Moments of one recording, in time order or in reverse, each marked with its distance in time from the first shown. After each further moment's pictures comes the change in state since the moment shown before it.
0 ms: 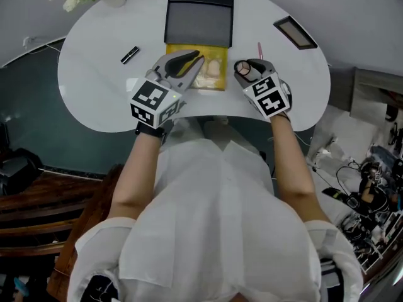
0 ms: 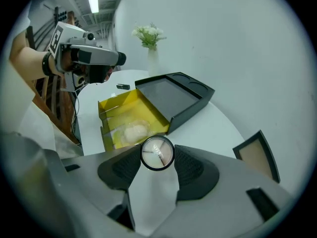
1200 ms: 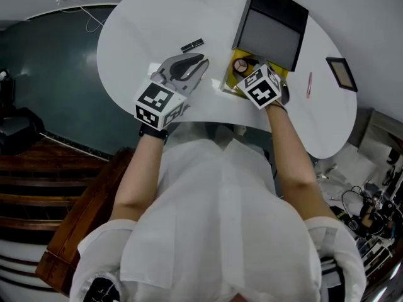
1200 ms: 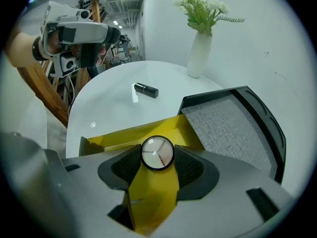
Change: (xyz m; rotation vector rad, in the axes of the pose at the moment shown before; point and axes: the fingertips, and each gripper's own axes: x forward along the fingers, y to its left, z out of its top) left arm -0.143 0.113 -0.043 -0.070 0.024 0.201; right arm 0.135 0.112 0.129 -0.273 0.056 0.177
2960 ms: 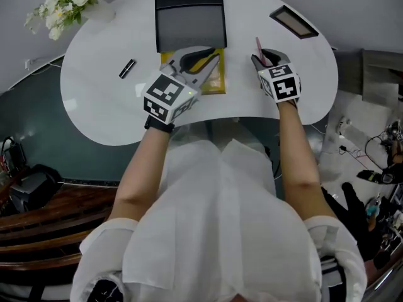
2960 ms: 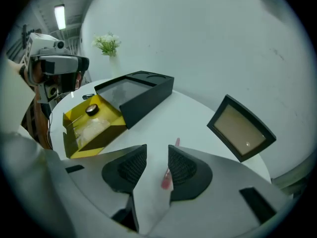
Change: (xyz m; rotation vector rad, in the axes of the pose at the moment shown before) left arm 0.168 -0.169 0.037 0.175 0.059 -0.356; right arm -0.133 -0.112 -0.219 0.569 -0.115 -0.348
